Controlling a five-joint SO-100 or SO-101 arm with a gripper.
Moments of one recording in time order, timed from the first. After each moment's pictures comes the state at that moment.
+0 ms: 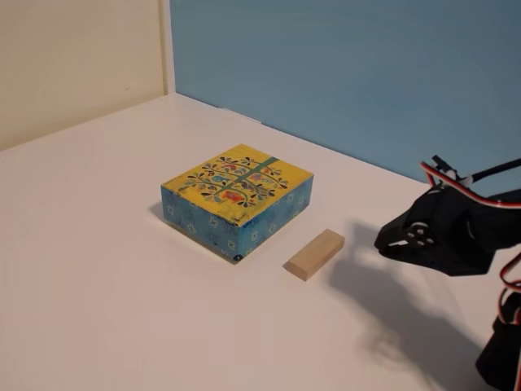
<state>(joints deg) 25.9 184.4 169.8 56.5 -26.8</state>
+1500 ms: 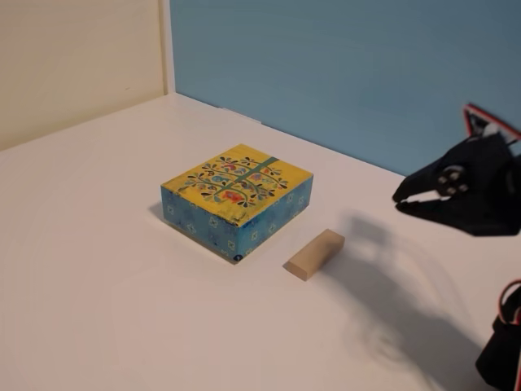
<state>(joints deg) 24.2 180.9 145.5 73.2 -20.0</state>
